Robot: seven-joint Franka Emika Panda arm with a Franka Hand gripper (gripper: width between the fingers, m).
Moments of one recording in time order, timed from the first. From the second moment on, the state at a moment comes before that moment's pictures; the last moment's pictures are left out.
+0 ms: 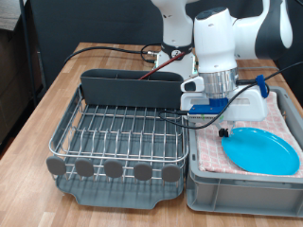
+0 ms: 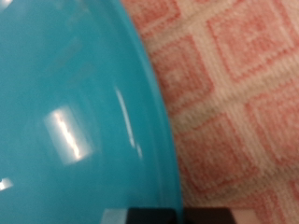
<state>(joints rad) 0.76 0.33 -0.47 -2.35 1.11 2.87 0.54</state>
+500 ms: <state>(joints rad) 0.76 0.33 -0.47 -2.34 1.13 2.87 0.51</state>
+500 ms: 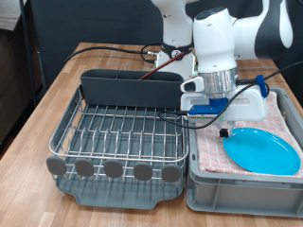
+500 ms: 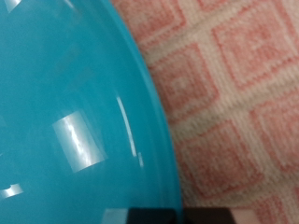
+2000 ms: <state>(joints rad) 1.06 0.14 -0.91 -2.40 0.32 2.75 1.16</state>
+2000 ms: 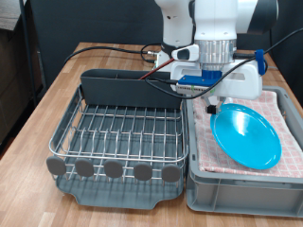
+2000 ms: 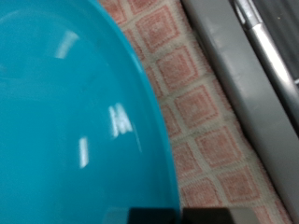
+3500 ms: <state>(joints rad) 0.97 -0.22 -0.89 -2.44 -0.57 2.52 1.92</state>
